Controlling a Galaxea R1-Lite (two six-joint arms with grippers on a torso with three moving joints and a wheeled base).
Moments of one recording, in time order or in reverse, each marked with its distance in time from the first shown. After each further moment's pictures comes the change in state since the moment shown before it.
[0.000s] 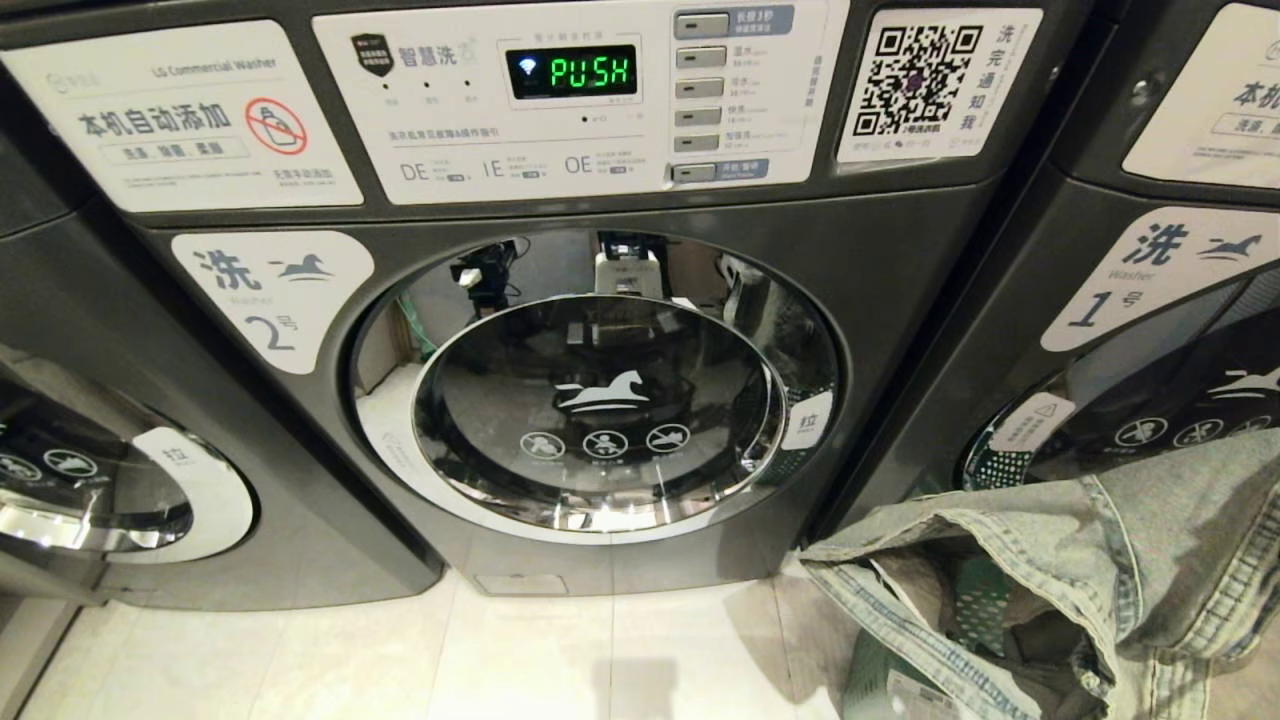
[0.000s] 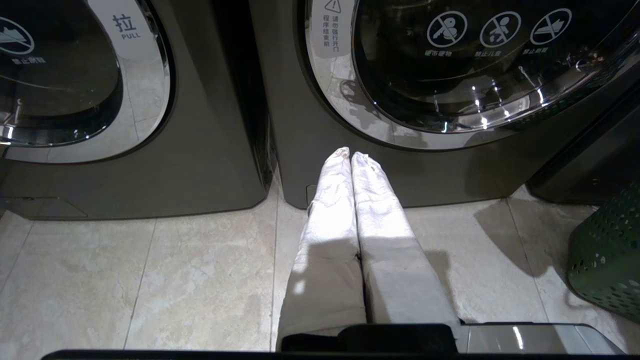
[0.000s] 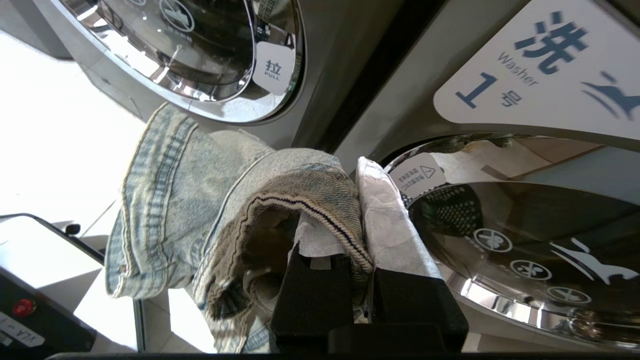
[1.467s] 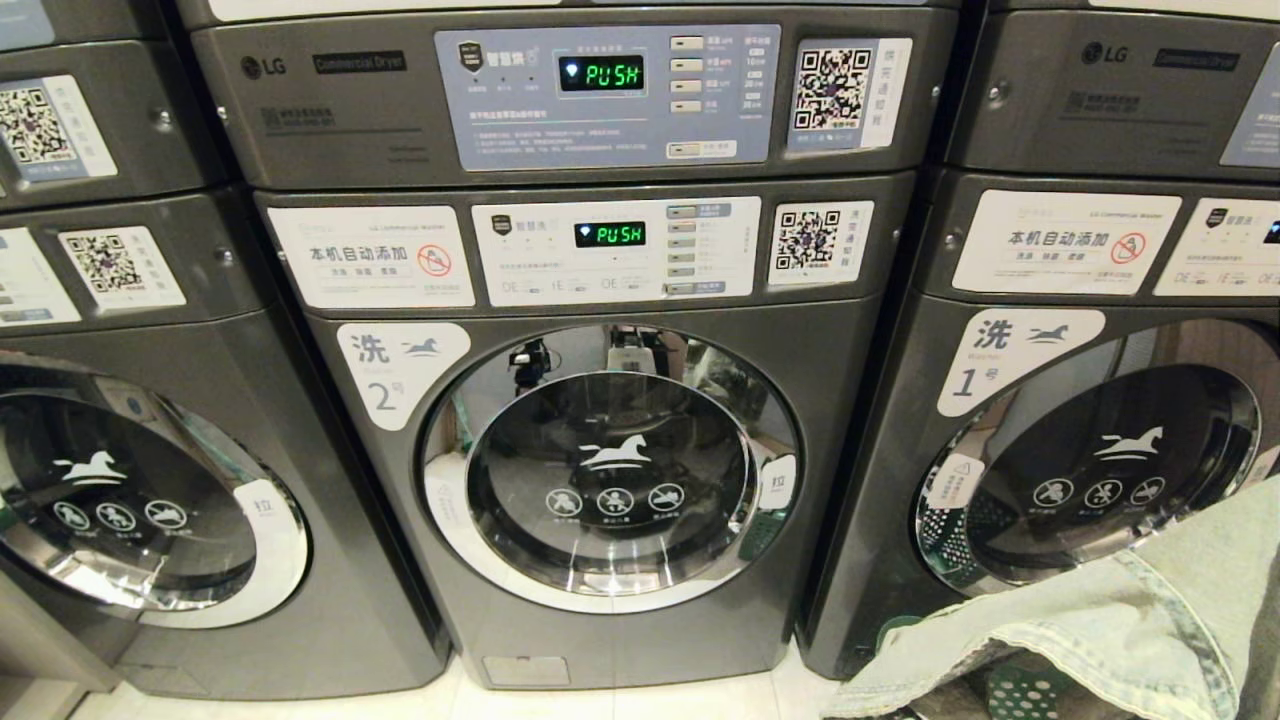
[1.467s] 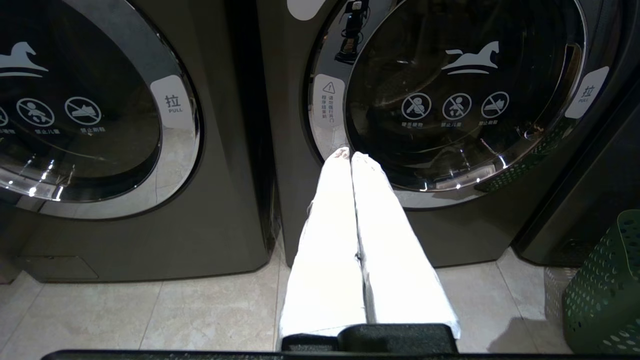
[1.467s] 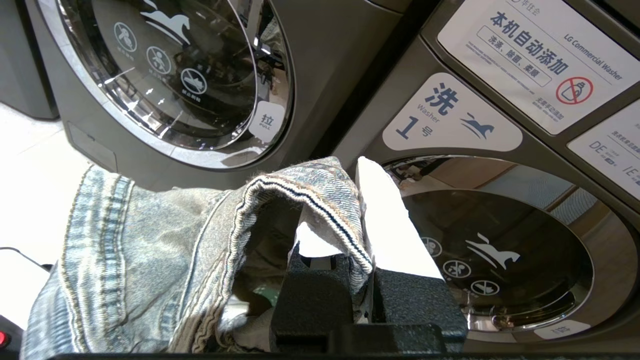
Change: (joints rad) left arm 0.000 0.000 0.000 0.000 0.000 0.000; right arm 0.000 -0.060 0.043 -0.002 -0.005 0.000
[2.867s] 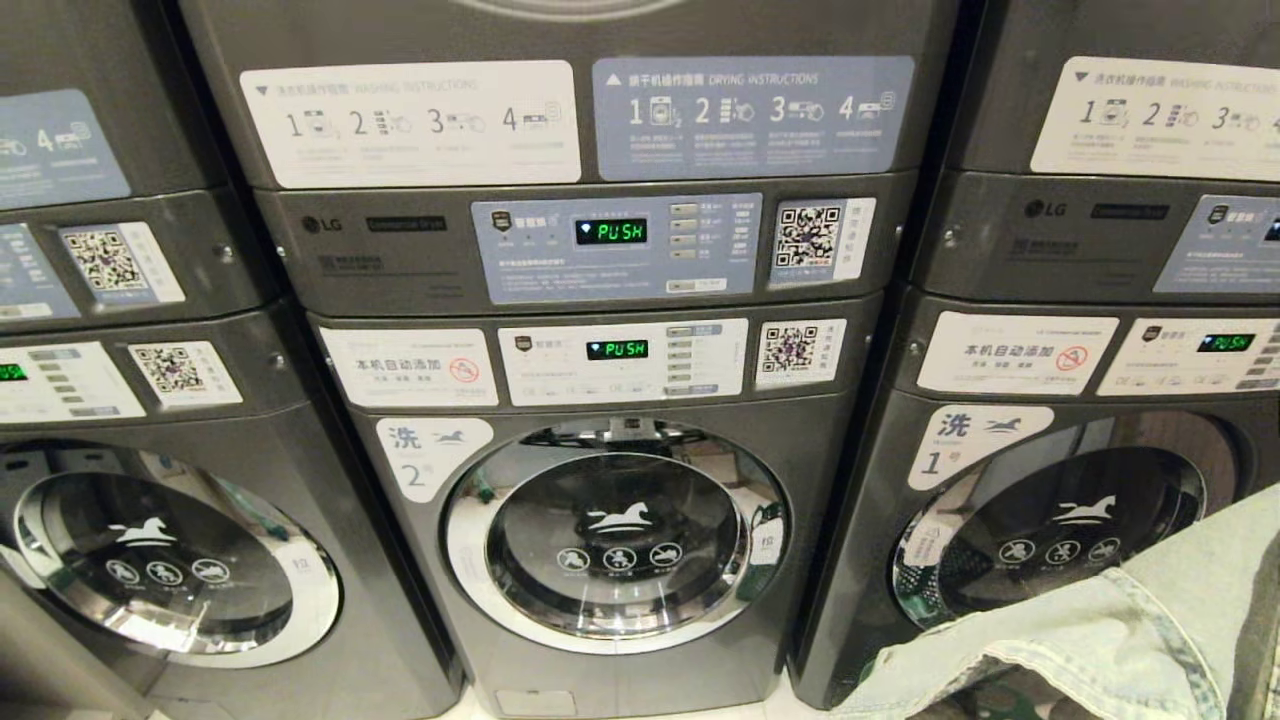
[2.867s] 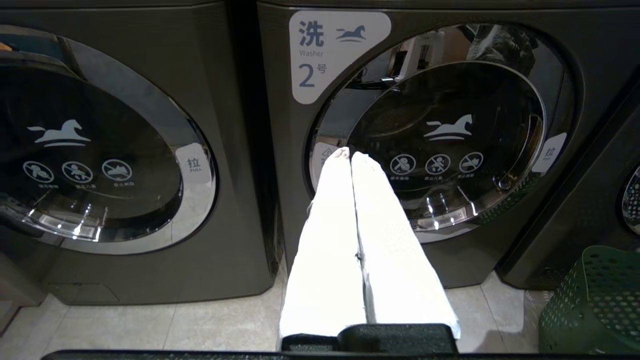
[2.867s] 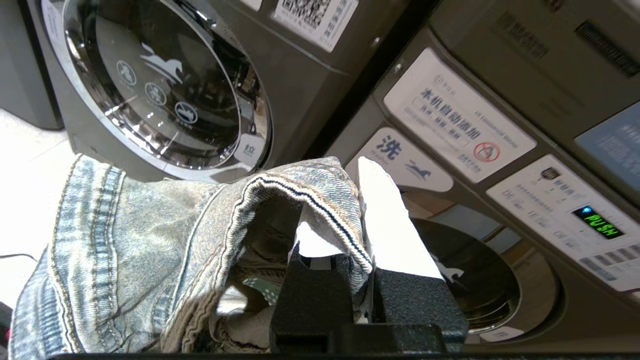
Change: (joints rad) left arm 0.000 0.000 0.000 0.000 0.000 0.000; right arm 0.000 0.010 0.028 0.000 -0.002 -0.038
